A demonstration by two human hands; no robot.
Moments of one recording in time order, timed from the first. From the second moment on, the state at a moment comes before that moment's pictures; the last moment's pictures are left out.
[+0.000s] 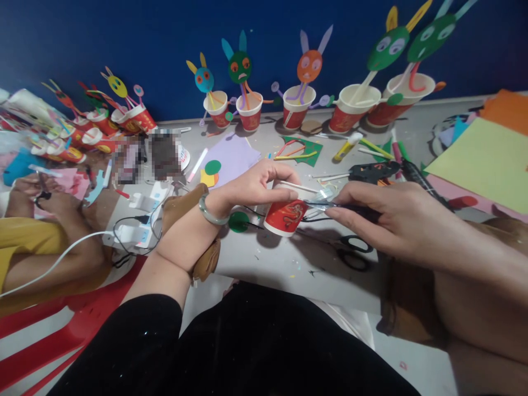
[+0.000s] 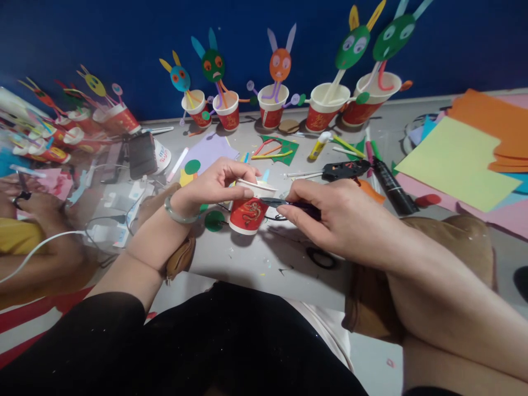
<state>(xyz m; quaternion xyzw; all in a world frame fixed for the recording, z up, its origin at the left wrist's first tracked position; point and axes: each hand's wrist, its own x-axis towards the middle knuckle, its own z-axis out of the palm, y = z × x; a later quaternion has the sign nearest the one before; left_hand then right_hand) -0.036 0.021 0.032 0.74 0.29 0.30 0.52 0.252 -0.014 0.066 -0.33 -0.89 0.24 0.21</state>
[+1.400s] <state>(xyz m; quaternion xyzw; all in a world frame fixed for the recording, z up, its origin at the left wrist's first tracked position) -0.029 0.018 0.027 0.71 0.27 0.40 0.51 0.242 -0.019 0.064 -0.36 -0.86 0.21 0.31</state>
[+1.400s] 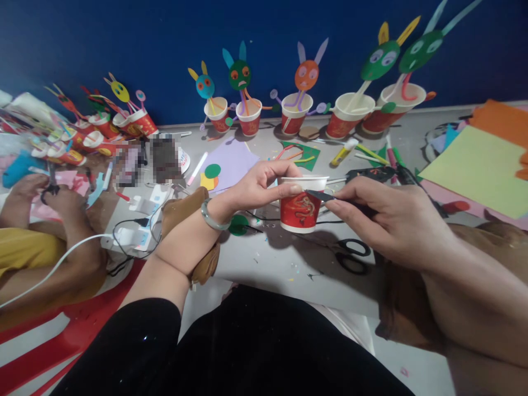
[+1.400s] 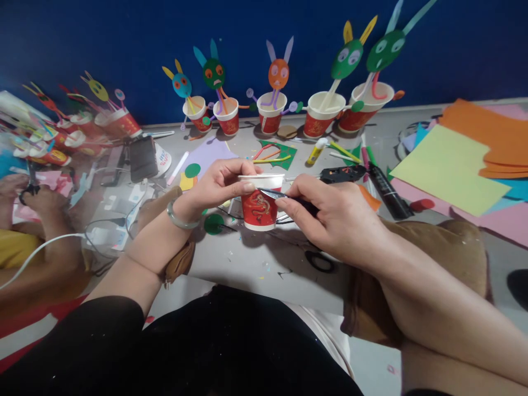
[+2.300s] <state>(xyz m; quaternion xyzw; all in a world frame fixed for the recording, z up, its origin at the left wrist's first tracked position) -0.024 0.011 0.040 0.64 0.28 0.42 0.58 0.241 -0.011 0.054 -0.25 -0.87 -0.22 0.37</state>
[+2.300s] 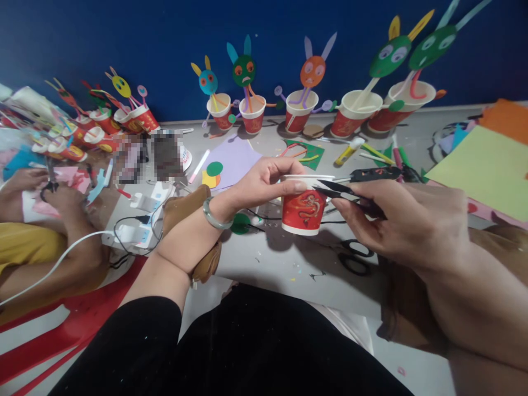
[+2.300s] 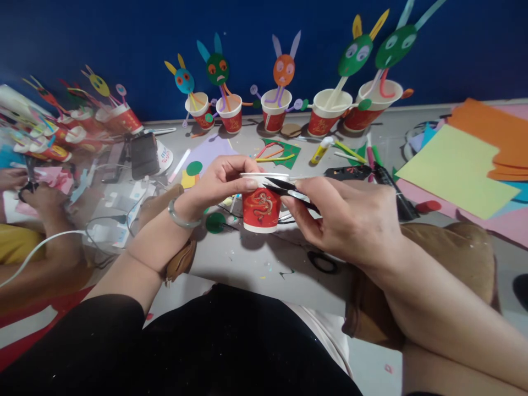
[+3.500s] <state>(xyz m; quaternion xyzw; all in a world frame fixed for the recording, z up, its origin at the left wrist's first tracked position) -0.024 0.012 0.043 0.63 0.29 0.42 0.59 0.240 -0.012 0.054 -0.23 -0.87 -0.23 0.37</state>
